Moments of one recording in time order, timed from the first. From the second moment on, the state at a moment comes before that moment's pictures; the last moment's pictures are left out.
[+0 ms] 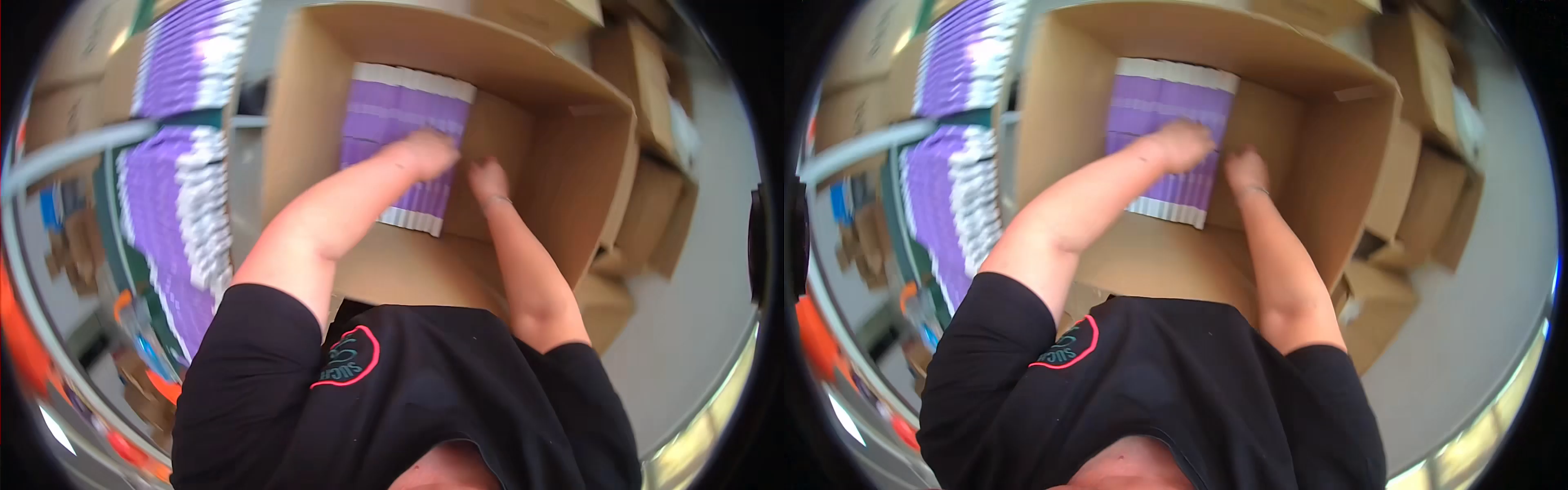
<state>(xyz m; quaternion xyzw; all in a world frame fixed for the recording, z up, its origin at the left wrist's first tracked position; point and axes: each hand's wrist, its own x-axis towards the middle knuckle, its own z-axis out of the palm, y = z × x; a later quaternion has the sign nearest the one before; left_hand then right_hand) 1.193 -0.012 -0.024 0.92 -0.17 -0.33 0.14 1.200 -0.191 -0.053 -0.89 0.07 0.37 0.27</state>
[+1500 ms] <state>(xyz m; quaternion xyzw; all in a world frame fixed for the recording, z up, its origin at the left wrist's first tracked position) 0.368 -0.019 0.149 0.70 0.55 0.39 0.21 0.769 -0.025 0.157 -0.64 -0.54 0.50 0.21</state>
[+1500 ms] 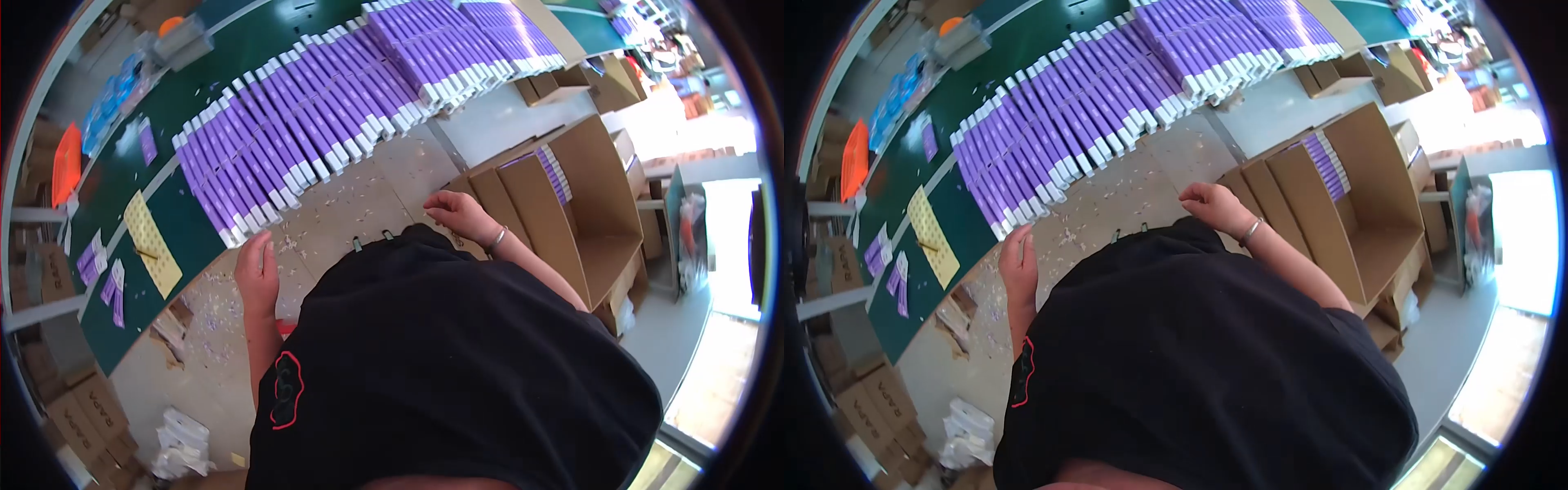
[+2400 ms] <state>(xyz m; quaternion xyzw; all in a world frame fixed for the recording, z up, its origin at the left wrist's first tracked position) 0.711 0.239 0.119 0.87 0.47 0.08 0.08 0.954 0.178 0.184 -0.61 -0.72 0.32 0.10</state>
